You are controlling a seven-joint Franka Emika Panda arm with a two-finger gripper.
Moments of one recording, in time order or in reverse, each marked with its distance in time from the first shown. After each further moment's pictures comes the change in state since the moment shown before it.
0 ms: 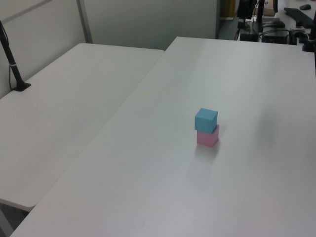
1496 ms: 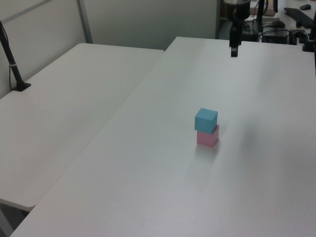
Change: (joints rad) arm 0.099 0.109 0.087 -0.013 0.002 -0.033 0.006
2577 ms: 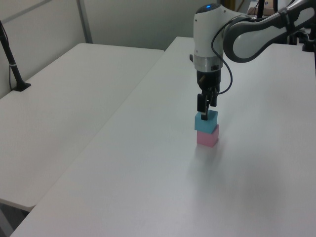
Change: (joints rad) arm 0.046 0.256 0.193 -0.067 0.040 0.338 0.372
